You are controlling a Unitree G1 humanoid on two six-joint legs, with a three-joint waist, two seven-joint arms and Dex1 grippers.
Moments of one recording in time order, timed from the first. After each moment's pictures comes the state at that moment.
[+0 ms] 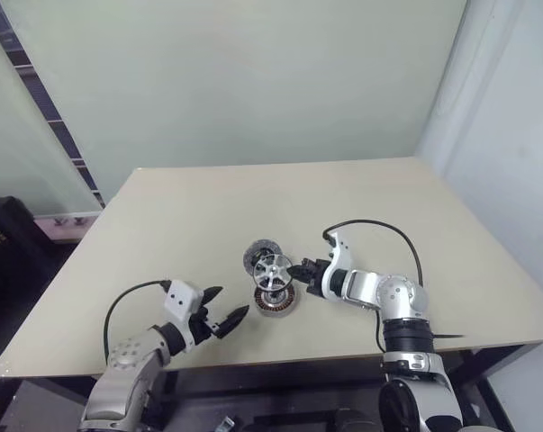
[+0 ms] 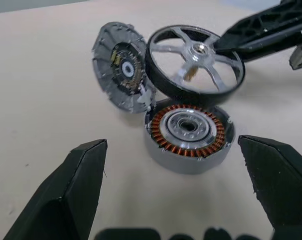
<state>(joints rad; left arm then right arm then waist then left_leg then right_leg) 0.09 0.46 0.08 -0.07 -0.36 0.23 -0.72 -0.59 0.14 -0.25 0.24 0.58 1.18 0.16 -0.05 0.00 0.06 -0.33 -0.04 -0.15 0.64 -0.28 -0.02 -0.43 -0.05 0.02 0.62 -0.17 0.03</state>
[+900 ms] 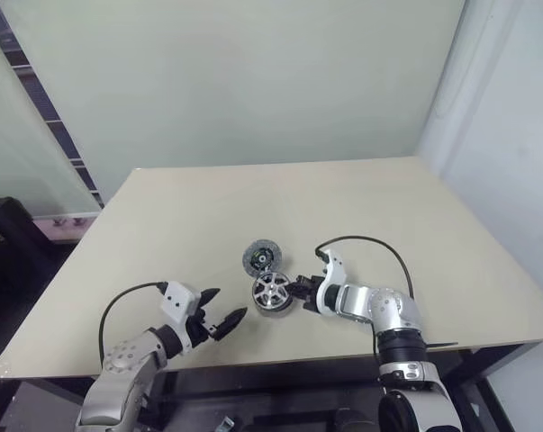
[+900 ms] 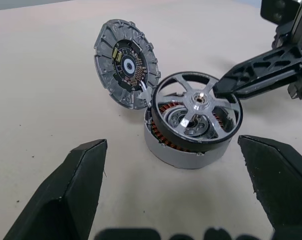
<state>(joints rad) 0.11 0.46 0.09 -0.11 -0.36 0.26 -0.72 -0.54 0.15 -0.20 0.33 0.54 1.11 0.14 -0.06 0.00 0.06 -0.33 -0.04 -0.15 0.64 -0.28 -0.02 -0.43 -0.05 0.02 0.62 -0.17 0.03</state>
